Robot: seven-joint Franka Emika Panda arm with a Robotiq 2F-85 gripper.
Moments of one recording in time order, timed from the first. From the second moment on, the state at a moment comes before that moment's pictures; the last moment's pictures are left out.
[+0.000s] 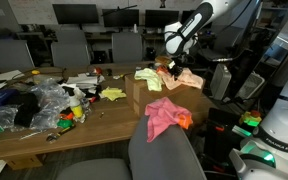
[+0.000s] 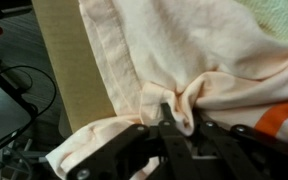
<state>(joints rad) -0.18 0.35 -0.30 -2.11 -0.17 2.37 1.72</state>
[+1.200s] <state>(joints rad) -0.20 -0.06 -0.20 -2.35 0.42 2.34 0.75</state>
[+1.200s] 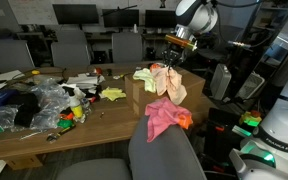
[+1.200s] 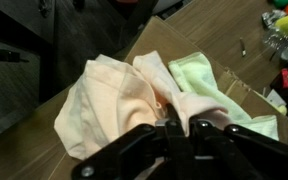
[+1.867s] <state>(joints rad) -0.19 -0.26 -0.22 -2.42 0.52 2.08 0.24</state>
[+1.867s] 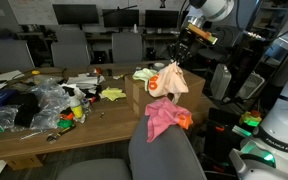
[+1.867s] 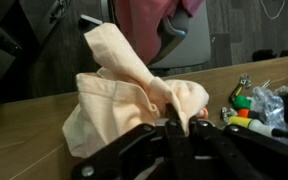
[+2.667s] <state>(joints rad) -0.19 -0.57 -0.16 -2.40 0.36 1.67 0.15</state>
